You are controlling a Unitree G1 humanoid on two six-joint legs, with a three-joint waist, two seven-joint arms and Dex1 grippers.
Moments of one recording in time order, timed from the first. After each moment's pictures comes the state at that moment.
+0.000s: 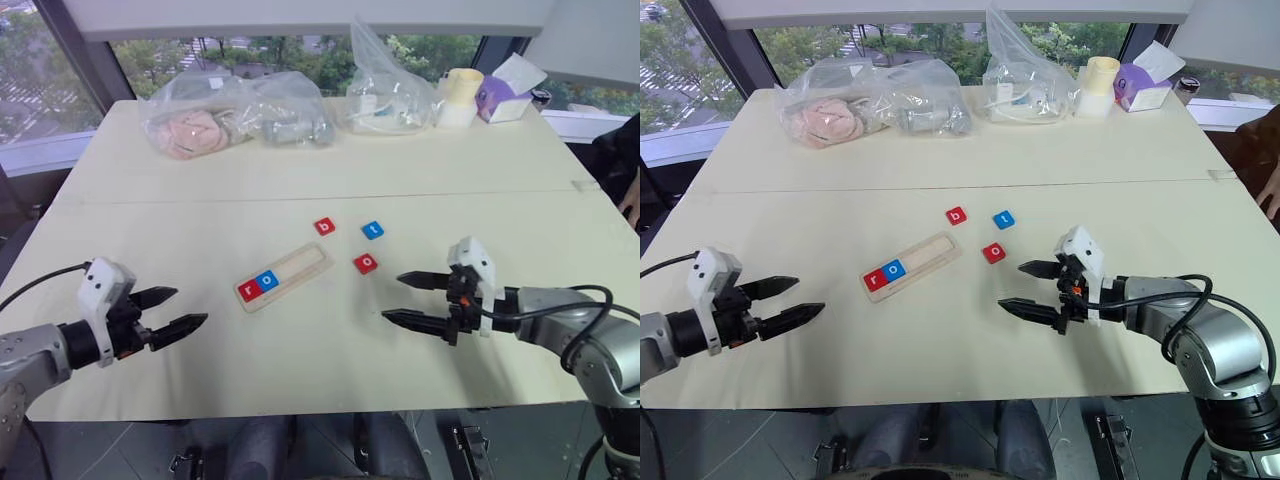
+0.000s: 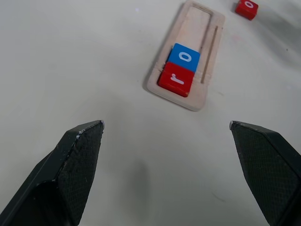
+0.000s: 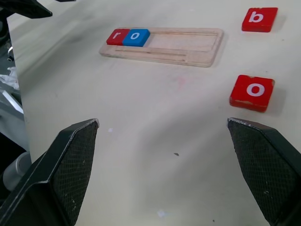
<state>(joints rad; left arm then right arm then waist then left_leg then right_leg) 0.20 0.85 0.48 -0.45 -0.72 0.80 -0.84 -0.15 -0.79 -0.09 -0.42 0.69 0.82 0.90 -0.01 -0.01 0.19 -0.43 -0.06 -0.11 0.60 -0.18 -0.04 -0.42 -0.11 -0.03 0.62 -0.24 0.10</state>
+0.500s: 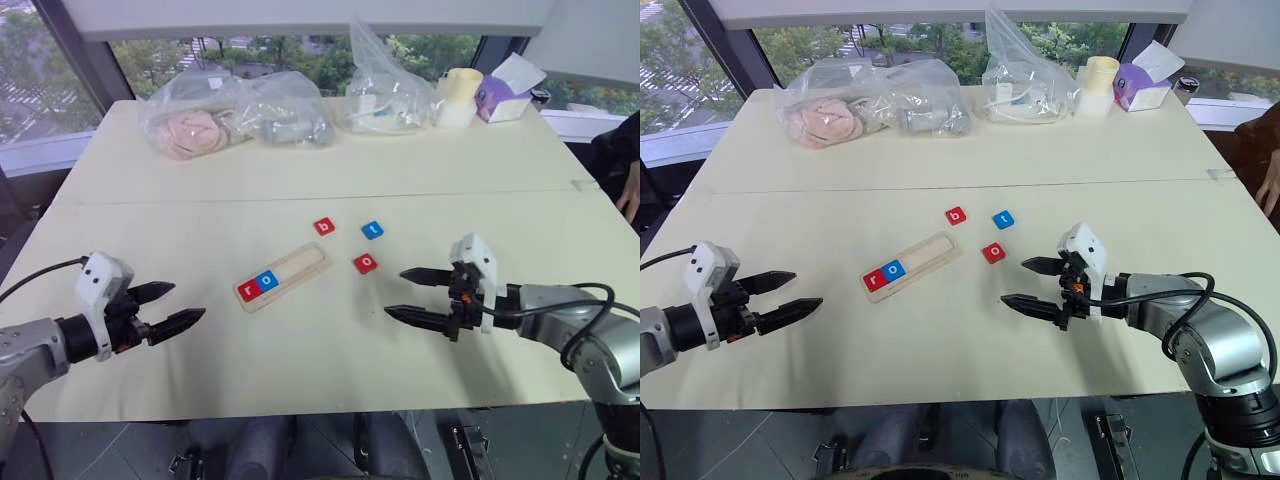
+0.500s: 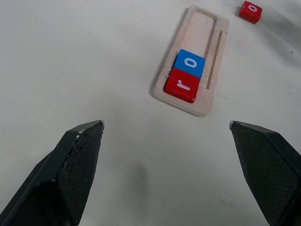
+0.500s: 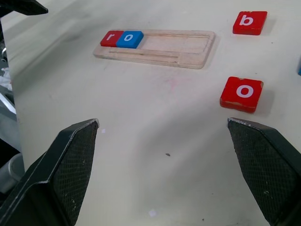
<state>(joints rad) 0.18 0.86 0.48 -0.43 -0.69 0.79 -0.85 -0.18 -0.79 -0.09 -0.39 0.67 0.80 0.90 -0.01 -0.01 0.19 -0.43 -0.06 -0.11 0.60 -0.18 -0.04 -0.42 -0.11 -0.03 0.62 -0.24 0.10</state>
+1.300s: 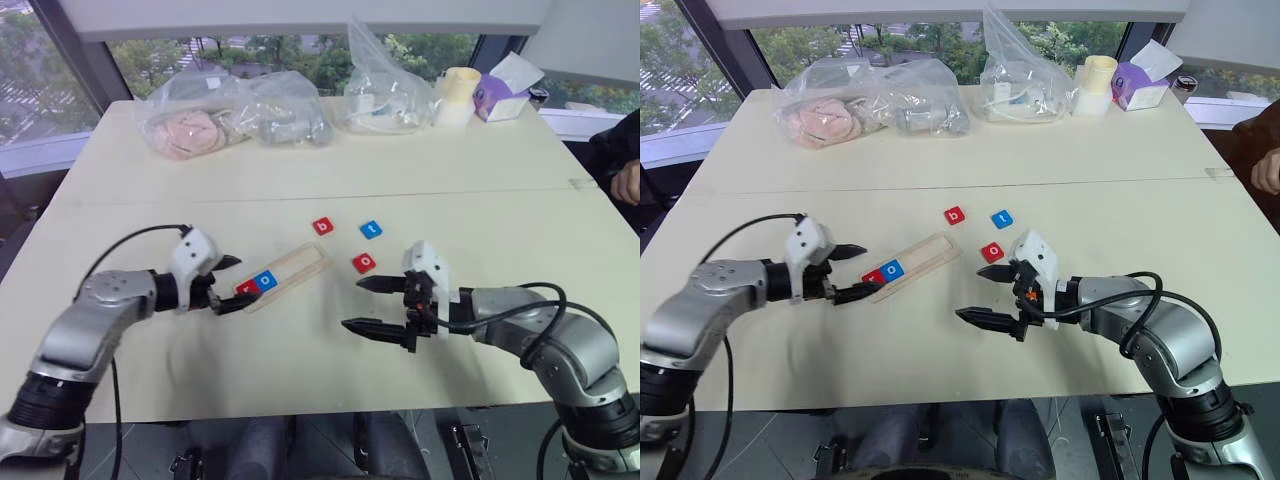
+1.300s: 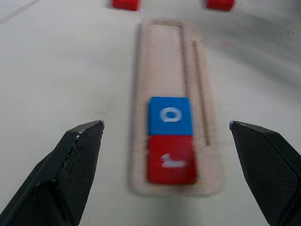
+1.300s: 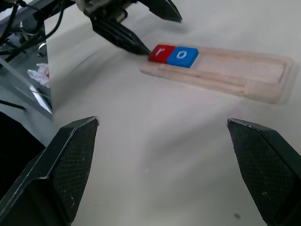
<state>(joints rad) -0.24 0.76 -0.05 -0.19 -0.39 0.55 -0.91 -0.24 -0.67 0.06 -0.54 0.71 0.91 0.77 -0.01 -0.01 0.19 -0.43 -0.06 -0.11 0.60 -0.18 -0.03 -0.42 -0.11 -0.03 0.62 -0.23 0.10</state>
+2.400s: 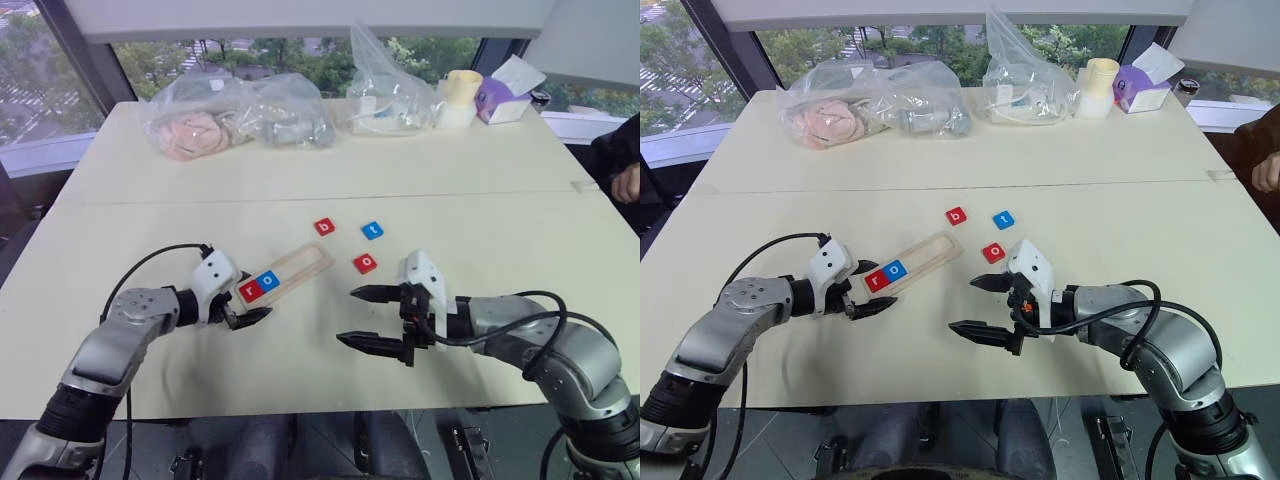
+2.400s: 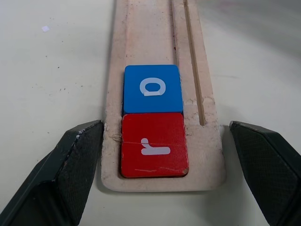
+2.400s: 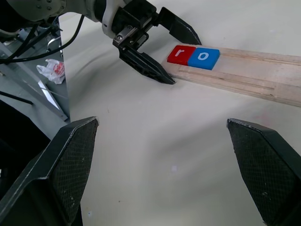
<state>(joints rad) -0.19 0.71 -0.10 -0.18 -0.26 0.50 -0.85 -0.21 -0.69 0.07 -0.60 0.75 0.92 0.75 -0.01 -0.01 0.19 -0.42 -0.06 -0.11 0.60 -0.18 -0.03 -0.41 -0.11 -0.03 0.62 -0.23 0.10</state>
